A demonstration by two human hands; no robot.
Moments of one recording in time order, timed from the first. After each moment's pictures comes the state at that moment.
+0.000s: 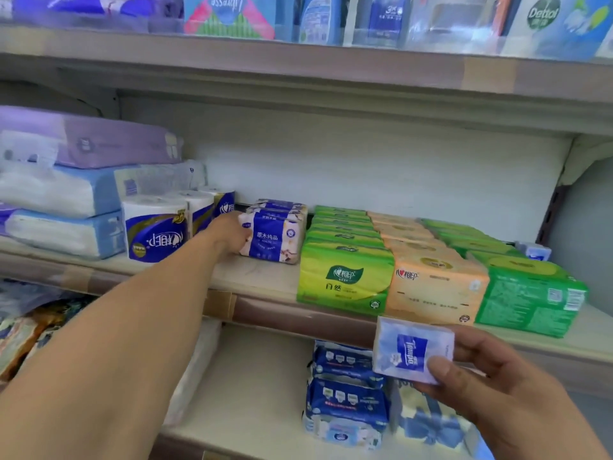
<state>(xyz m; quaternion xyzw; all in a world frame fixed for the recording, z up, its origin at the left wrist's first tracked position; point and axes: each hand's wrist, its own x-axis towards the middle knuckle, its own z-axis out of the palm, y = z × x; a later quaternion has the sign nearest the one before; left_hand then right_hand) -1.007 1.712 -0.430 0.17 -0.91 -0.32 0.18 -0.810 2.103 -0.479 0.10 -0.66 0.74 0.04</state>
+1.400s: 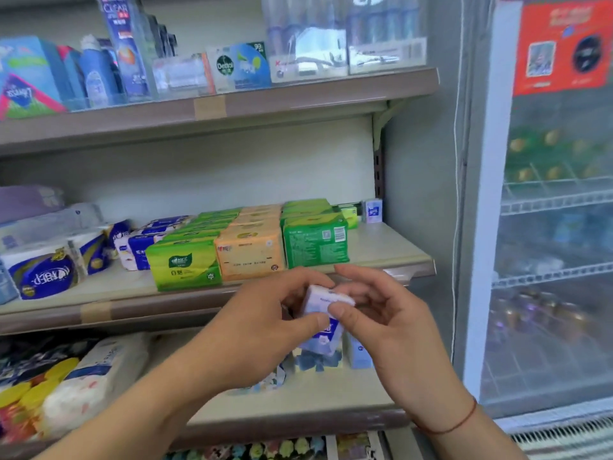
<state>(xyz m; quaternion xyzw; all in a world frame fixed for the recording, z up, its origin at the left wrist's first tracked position) -0.707 2.091 -0.431 -0.23 -0.90 -0.37 0.08 -0.722 2.273 -0.489 0.22 -0.60 0.75 0.17</state>
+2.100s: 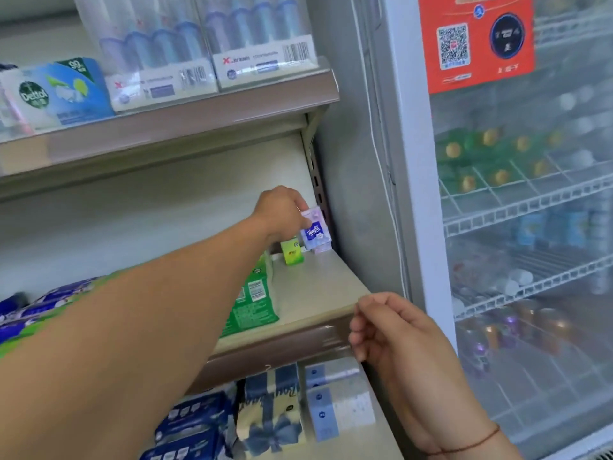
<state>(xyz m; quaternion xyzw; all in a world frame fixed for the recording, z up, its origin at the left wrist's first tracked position) -1.028 2.271 -0.335 -0.15 -0.95 -0.17 0.22 -0.826 2.396 -0.483 0.04 -0.48 0.87 0.14</state>
